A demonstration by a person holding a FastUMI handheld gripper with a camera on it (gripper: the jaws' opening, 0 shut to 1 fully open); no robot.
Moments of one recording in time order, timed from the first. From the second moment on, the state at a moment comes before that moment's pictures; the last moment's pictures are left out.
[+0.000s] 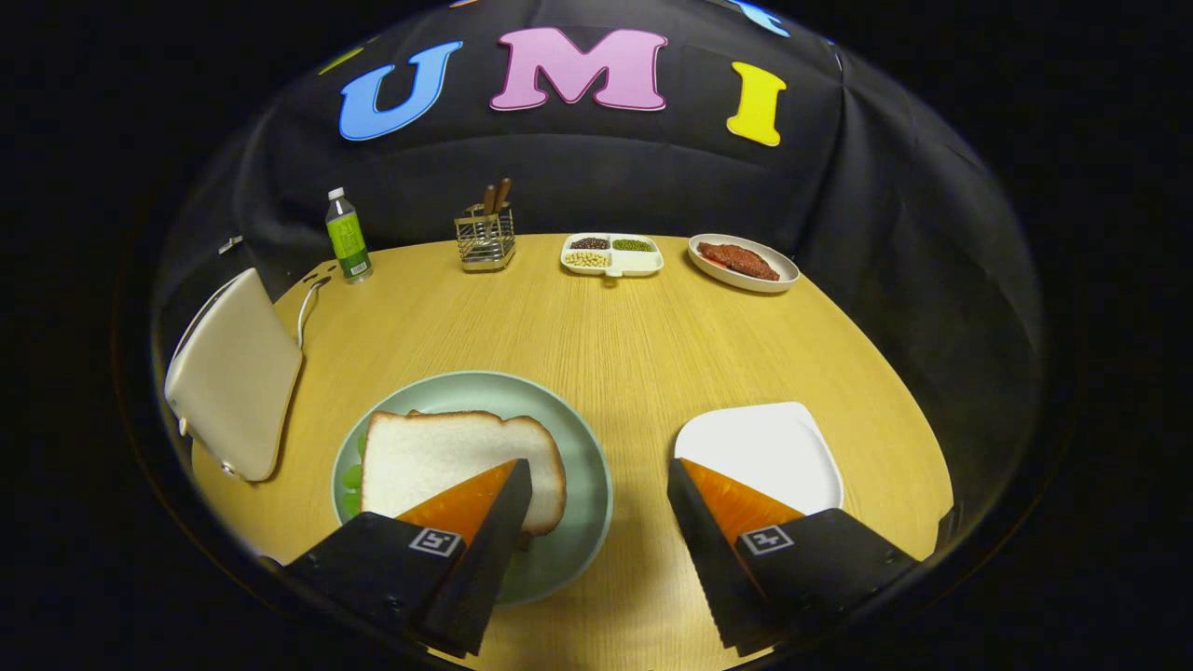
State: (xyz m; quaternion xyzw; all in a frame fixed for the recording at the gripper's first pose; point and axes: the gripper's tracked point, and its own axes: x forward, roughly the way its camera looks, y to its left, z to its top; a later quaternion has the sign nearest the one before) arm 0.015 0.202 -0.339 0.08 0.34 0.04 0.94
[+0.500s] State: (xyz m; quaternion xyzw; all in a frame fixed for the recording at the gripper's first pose) arm 0.028 0.201 -0.263 0.12 0.28 0.07 0.95
